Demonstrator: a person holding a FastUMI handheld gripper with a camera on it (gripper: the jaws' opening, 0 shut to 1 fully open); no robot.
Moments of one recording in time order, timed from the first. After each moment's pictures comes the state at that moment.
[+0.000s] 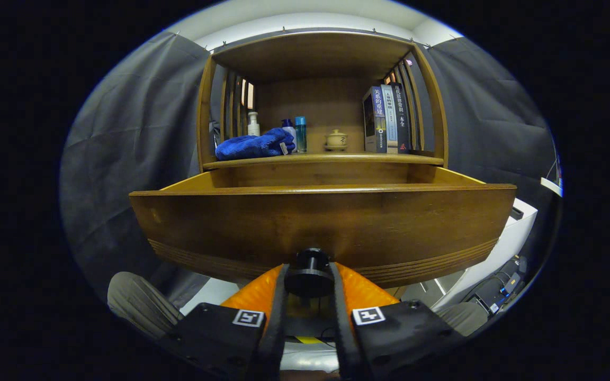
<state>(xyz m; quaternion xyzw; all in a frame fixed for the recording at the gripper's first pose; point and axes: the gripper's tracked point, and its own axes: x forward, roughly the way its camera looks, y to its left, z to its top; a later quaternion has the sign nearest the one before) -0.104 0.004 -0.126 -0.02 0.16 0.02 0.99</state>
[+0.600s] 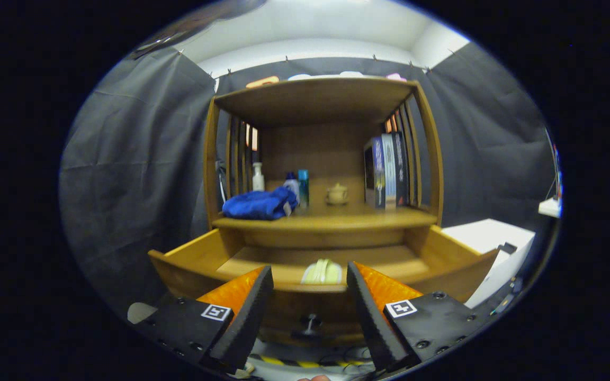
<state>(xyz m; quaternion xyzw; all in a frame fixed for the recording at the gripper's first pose) -0.077 -0.006 0.029 -0.04 0.02 0.01 1.00</state>
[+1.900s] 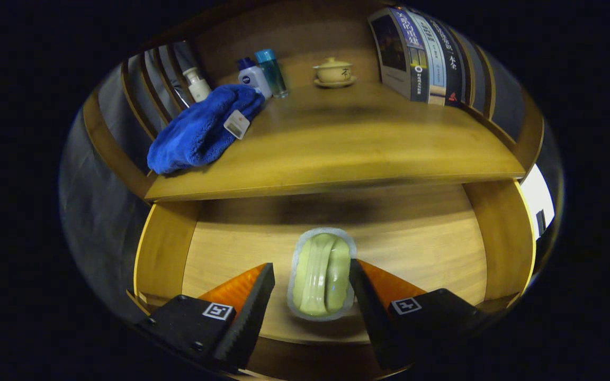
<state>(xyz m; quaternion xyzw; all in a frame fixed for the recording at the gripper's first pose) 0.055 -0.010 -0.082 0.07 0.45 0.02 0.89</state>
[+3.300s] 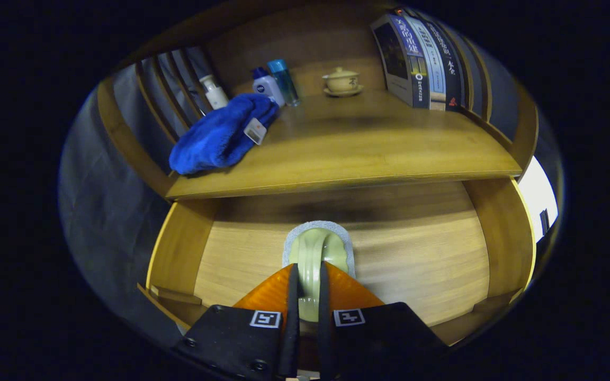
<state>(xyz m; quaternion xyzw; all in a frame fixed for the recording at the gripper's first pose) 0.035 0.006 -0.046 0.07 0.40 0.07 0.91</state>
